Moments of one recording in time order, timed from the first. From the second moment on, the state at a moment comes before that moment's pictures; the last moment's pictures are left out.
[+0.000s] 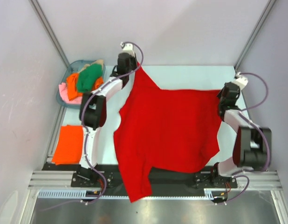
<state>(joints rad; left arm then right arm) -0.32 2.21 1.84 0.21 -0.07 -0.18 -0.09 1.43 0.82 0.33 0.35 0.32</state>
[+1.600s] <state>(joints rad) -0.33 1.32 1.86 0.19 0.06 -0.21 -0.20 0.77 1.19 -0.05 0.14 0.35</state>
